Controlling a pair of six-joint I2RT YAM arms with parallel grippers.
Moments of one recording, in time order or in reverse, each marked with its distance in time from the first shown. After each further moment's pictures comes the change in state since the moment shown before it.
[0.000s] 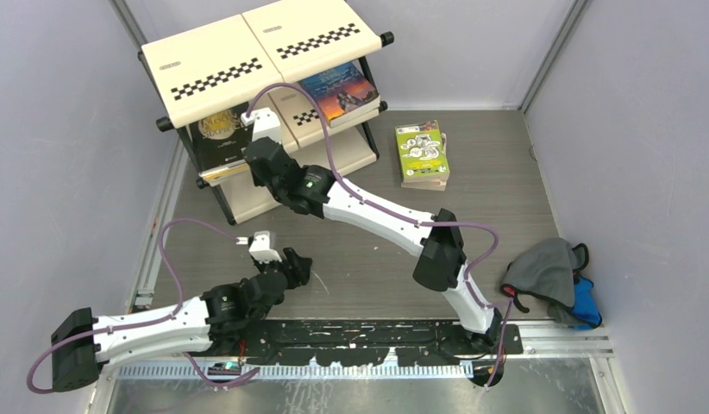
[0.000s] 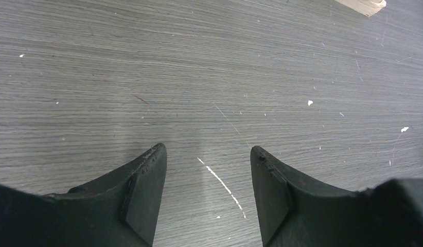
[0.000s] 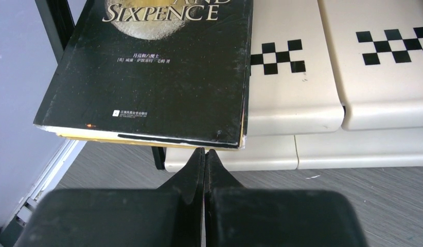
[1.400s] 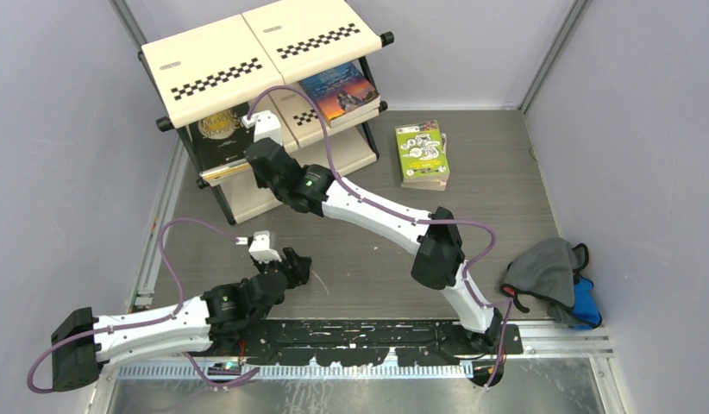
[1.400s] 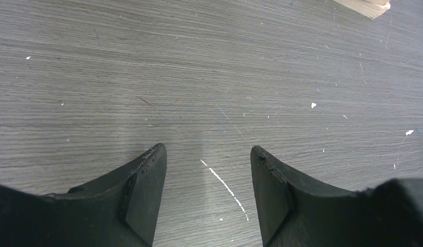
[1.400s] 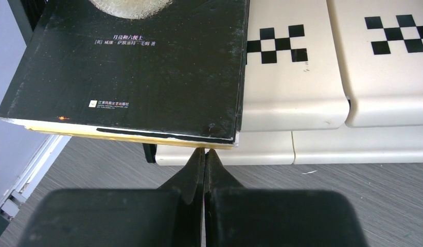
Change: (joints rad) left arm 0.000 0.005 0.000 0.002 -0.014 0.003; right arm -0.021 0.026 0.000 -0.018 -0.029 -0.005
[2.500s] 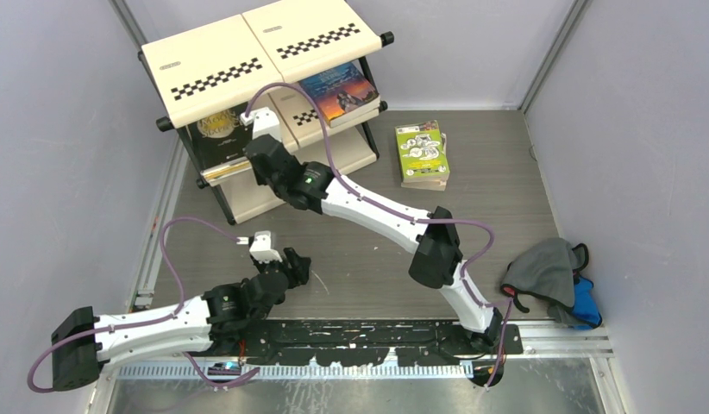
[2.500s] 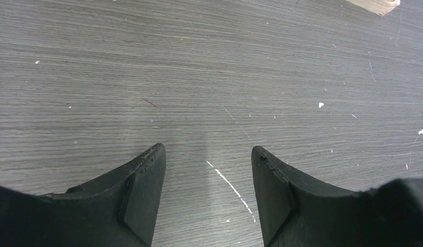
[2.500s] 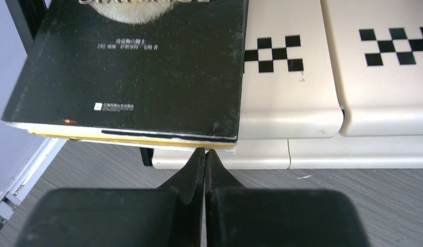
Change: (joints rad) left arm 0.000 0.010 0.000 0.000 -0.011 0.023; right arm -0.009 0.026 0.064 -0.025 -0.005 -0.025
